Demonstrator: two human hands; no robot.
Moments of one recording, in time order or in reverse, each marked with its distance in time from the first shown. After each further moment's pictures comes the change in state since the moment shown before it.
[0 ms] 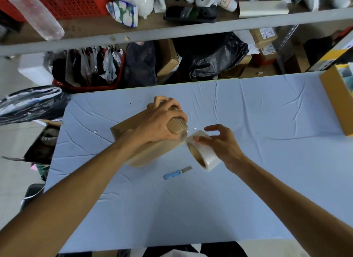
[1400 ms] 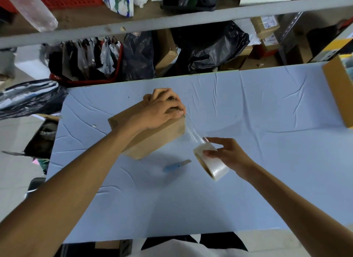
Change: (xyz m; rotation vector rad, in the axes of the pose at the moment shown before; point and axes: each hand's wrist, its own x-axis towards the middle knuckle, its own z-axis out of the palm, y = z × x) left_hand 0.012 -0.007 -0.002 -0.143 -0.153 -0.106; right_hand -0.010 0.047 -0.026 -0.098 -0.208 0.020
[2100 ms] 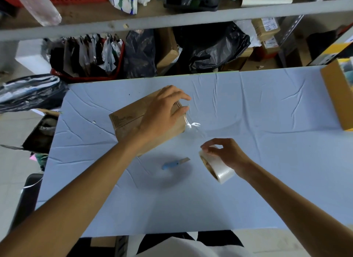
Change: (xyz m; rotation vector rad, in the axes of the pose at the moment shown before) left_hand -0.015 0.030 0.016 -0.115 0.481 0.108; right_hand 0.002 0.003 0.003 0.026 0.041 -0.079
